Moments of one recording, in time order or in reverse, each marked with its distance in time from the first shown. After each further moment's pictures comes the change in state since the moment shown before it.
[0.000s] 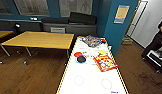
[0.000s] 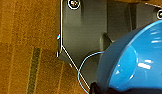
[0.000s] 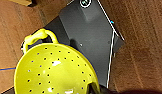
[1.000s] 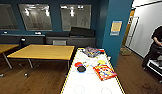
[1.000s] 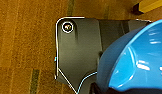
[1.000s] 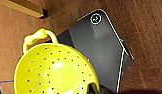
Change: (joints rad) left arm 0.021 0.094 -0.109 0.004 0.007 0.034; right arm -0.021 0.029 -0.046 -0.011 -0.007 -0.003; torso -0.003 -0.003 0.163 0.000
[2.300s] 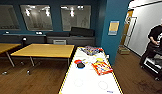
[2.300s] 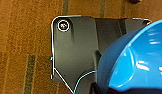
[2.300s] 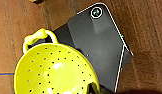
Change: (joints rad) left arm 0.002 0.019 -0.004 0.000 0.000 0.008; right arm -0.017 0.085 -0.110 -0.038 -0.023 -0.001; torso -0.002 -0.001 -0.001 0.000
